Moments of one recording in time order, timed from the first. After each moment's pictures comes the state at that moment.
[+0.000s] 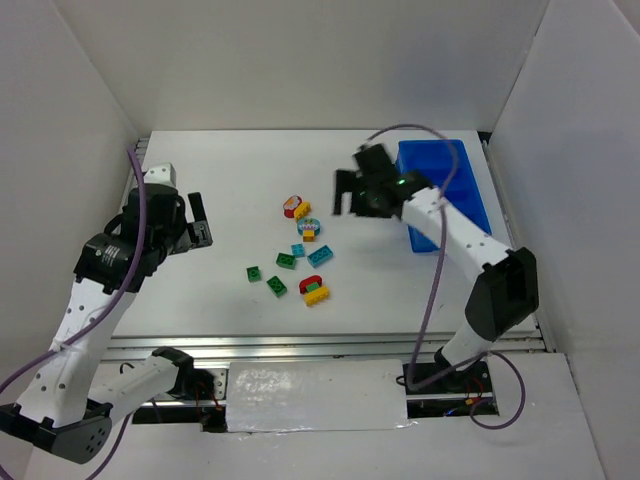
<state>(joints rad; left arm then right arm) -0.32 0.96 1.30 -1.06 -0.36 -0.39 0.35 1.62 1.47 -0.72 0.11 0.53</state>
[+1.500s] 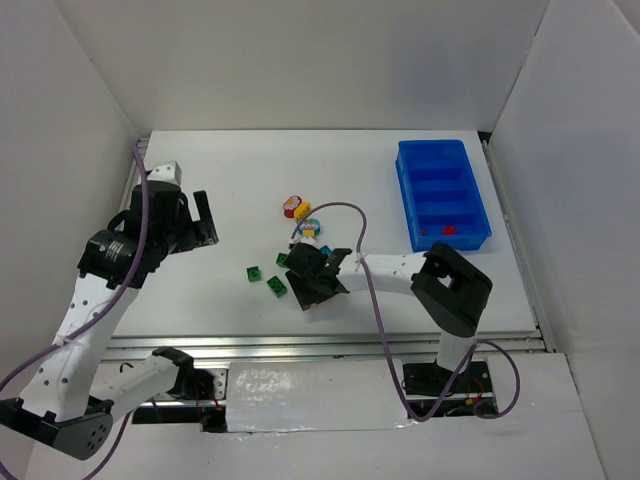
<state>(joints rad) -0.32 0.98 1.30 -1.04 -0.30 -0.42 1.00 1.80 1.10 -0.45 0.21 0.49</state>
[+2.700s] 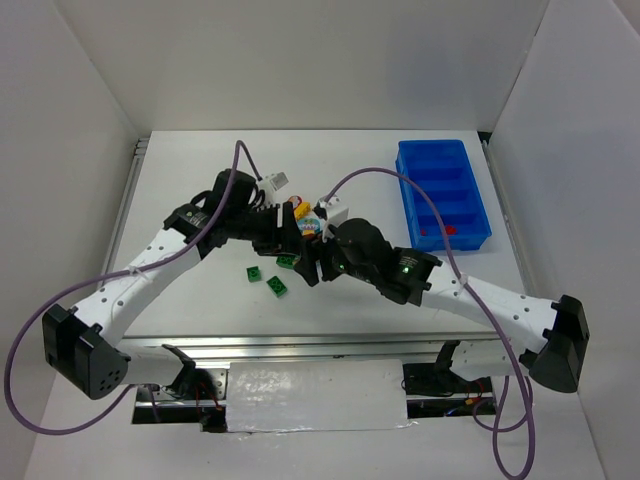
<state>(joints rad) -0.53 1.31 1.23 -0.67 0.52 -0.61 1.01 1.20 1.02 -0.29 0.14 0.38</state>
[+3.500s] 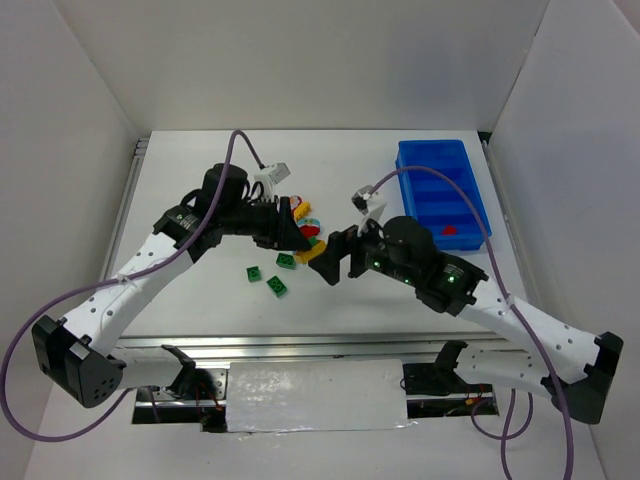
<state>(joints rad) -0.54 1.26 1.25 -0.59 0.59 -0.49 0.93 0.99 0.97 -0.29 0.02 0.42</state>
